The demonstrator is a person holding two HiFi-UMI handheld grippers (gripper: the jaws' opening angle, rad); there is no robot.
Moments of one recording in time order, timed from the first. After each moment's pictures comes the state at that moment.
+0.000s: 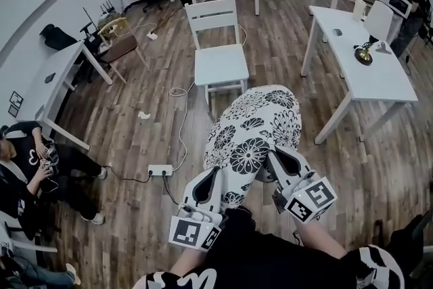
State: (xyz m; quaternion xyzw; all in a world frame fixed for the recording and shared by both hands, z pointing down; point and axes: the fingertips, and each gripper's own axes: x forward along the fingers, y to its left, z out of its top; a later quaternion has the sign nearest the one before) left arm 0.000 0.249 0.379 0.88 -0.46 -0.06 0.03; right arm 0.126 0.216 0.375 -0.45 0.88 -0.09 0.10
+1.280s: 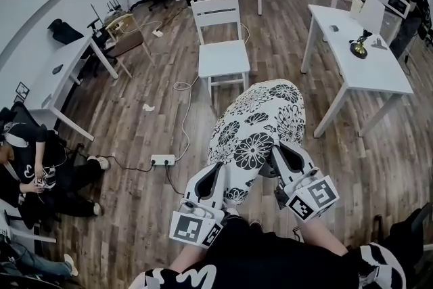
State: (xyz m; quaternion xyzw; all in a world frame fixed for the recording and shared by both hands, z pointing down) left arm 0.006 0.333 0.363 0.89 -0.46 -0.06 0.02; right arm 0.131 0.299 0.354 -0.46 0.88 -0.06 0.11
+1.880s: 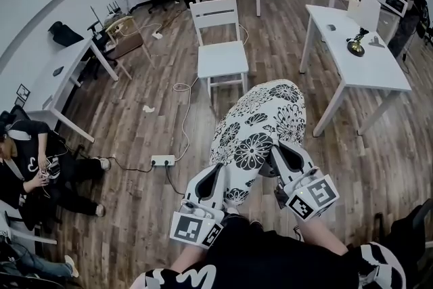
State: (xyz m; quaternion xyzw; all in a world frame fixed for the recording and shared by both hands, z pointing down) left arm 0.008 0.353 0.367 0.89 -0.45 -0.07 0.03; right arm 0.133 0.319 0.352 -0.46 0.88 -0.05 0.11
